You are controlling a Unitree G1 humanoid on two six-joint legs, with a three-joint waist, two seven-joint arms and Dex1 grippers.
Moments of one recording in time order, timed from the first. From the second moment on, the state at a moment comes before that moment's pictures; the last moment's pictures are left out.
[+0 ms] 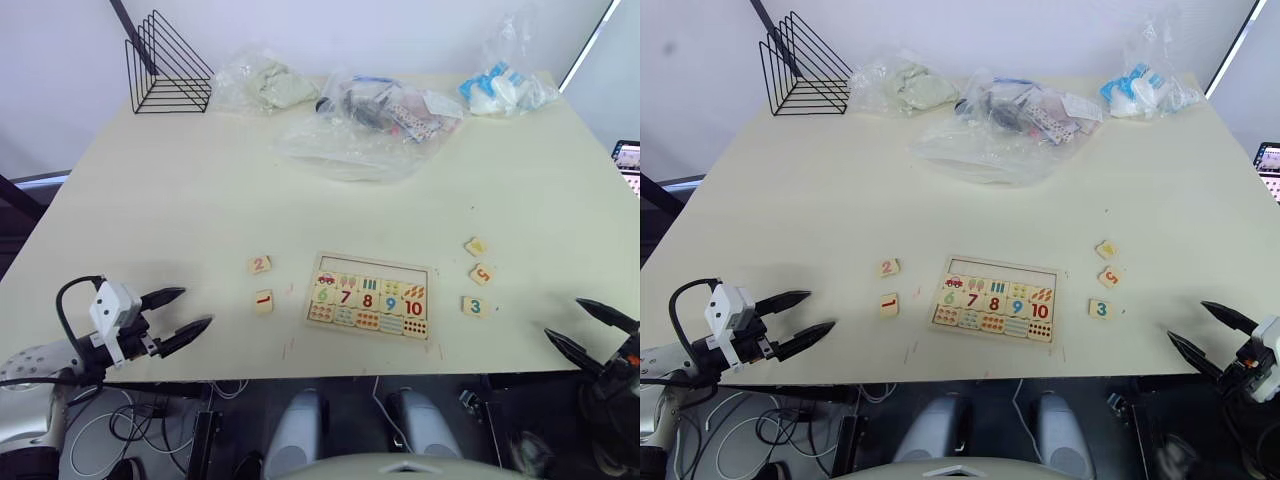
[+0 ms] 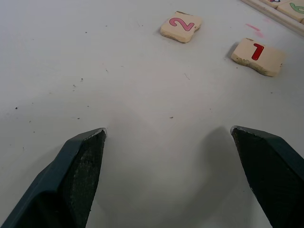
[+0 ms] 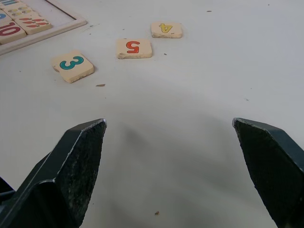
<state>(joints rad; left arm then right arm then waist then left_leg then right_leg) 0.16 0.80 0.38 0.23 -0.43 -0.01 -1.17 0.33 -0.68 -0.48 0.20 0.53 -0.21 1.13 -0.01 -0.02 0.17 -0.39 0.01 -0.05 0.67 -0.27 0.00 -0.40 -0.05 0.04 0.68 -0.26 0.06</state>
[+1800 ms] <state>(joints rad) -0.19 0.88 0.01 0.16 -0.30 0.01 -1.44 0.32 -0.66 -0.47 0.05 0.75 -0.21 1.60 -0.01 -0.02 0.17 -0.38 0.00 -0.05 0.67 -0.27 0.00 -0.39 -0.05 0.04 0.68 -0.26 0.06</state>
